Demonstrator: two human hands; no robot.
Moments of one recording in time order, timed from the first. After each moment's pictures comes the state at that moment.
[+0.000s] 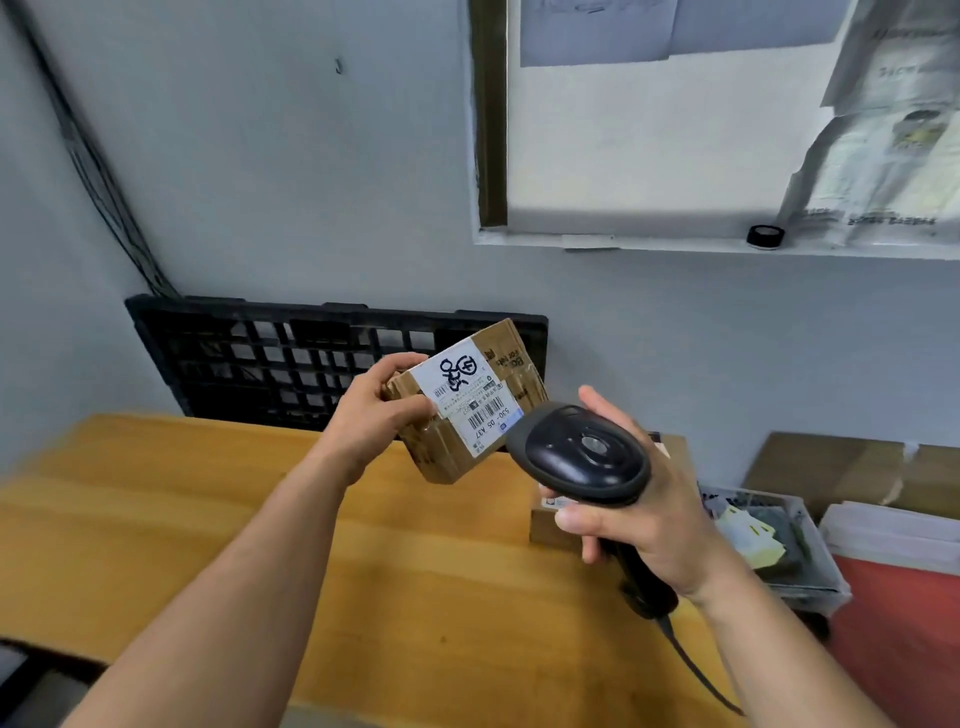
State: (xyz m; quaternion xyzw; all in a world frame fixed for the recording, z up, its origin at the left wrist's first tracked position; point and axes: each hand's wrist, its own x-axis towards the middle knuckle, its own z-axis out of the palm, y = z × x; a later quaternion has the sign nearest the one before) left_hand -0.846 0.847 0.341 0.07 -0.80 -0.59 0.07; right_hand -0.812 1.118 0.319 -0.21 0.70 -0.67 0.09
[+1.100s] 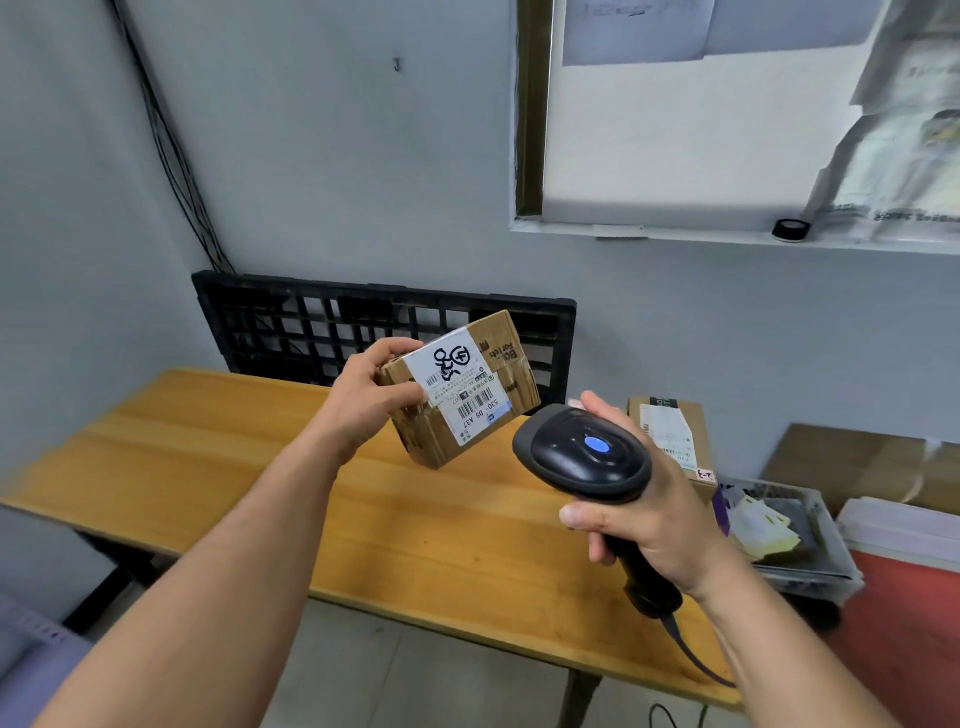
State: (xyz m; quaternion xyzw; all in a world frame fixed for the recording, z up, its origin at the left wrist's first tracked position) left_hand -0.751 0.814 0.345 0.07 -0.82 -0.56 0.11; right_hand -0.728 1.103 0.312 -0.23 0.71 -0.65 0.13
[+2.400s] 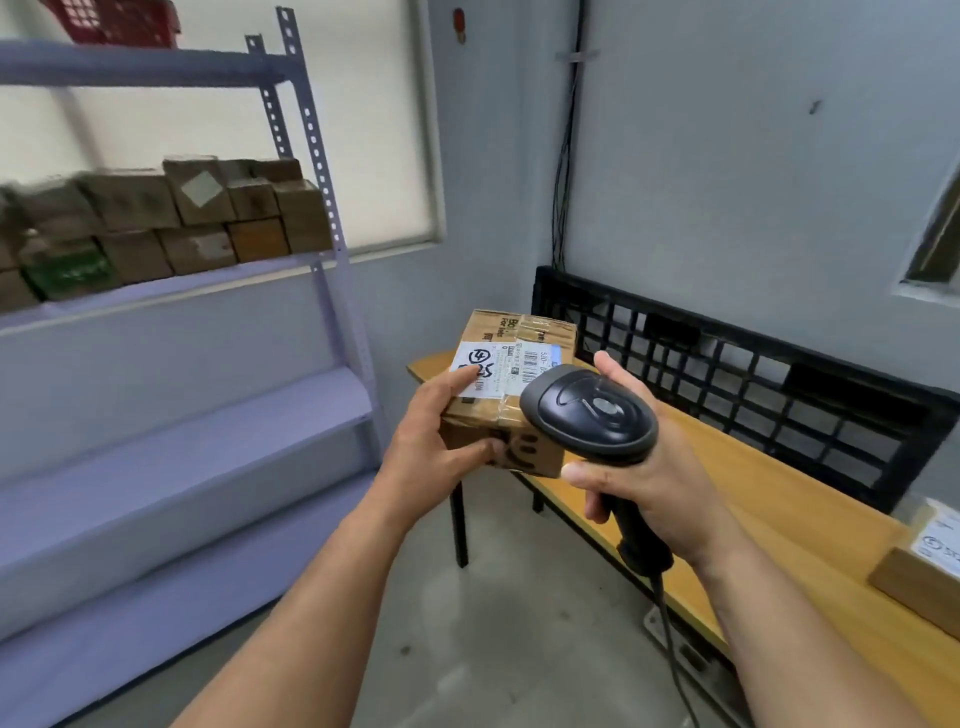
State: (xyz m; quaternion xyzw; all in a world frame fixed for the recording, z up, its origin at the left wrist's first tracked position) left_hand -0.433 0.742 0.340 0.23 -0.80 -0.43 0.35; right_hand -0.592 0.903 0.350 -0.48 0.55 -0.63 0.28
